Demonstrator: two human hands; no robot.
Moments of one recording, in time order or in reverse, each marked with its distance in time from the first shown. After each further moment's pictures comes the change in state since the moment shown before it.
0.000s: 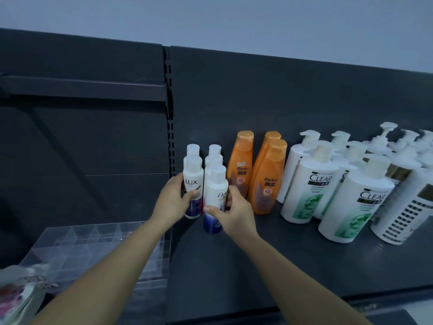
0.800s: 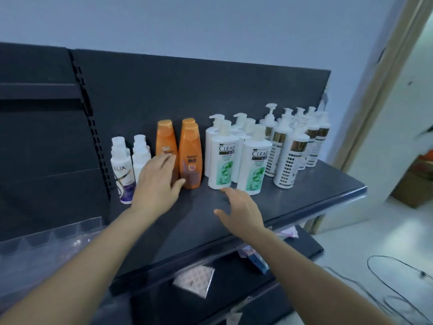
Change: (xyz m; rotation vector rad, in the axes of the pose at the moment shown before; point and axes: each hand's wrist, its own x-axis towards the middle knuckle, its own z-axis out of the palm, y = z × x) left_hand -0.079 0.118 0.036 0.434 -0.011 0.488; right_hand -0.126 0.024 -0.145 -0.654 0.091 0.061
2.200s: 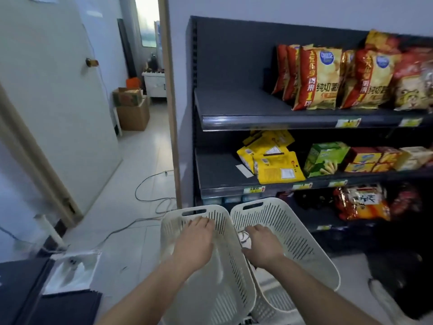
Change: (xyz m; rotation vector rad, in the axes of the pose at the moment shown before) left_hand -0.257 0.716 0.253 -0.279 -0.770 1.315; right_hand -0.566 0.423 -0.249 -0.224 -0.015 1.476
